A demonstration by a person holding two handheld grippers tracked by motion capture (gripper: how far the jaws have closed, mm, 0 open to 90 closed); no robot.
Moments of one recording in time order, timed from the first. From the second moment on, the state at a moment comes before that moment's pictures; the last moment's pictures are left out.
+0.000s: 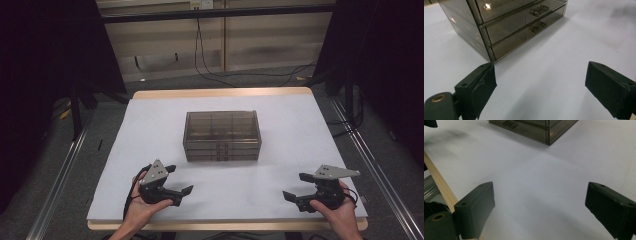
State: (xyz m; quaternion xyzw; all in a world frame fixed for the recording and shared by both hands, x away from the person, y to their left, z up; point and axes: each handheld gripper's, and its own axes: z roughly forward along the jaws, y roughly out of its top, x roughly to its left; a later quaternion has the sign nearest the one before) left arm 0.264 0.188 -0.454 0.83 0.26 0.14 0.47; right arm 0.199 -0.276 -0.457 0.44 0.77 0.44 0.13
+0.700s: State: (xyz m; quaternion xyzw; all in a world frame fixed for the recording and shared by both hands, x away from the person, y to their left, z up) left arm 0.261 0.173 -0.446 0.85 0.24 0.14 0.44; right arm 0.197 -0.277 -0.457 0.44 0.78 0.44 0.13
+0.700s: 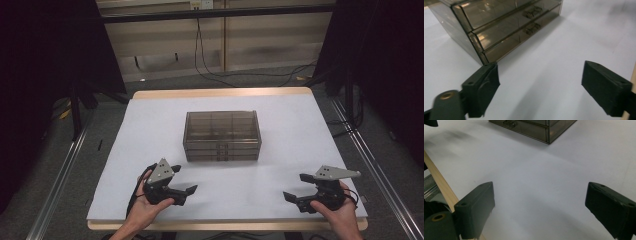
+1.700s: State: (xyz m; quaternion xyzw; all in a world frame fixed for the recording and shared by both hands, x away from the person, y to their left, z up) left arm 0.254 0.140 -0.416 0.86 0.11 0.28 0.40; right arm 0.199 -0.275 -0.458 0.44 0.78 0.43 0.13
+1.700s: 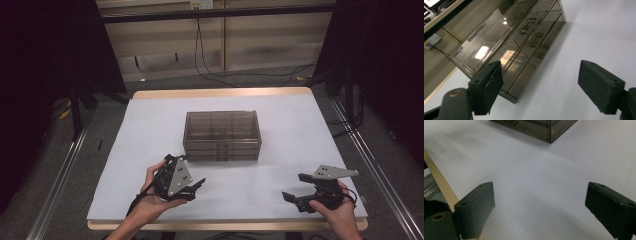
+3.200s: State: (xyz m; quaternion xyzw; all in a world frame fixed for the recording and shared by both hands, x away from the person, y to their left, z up) left arm 0.250 0.074 -0.430 0.84 -0.03 0.49 0.25; right arm 0.200 -0.274 -0.458 0.43 0.79 0.43 0.12
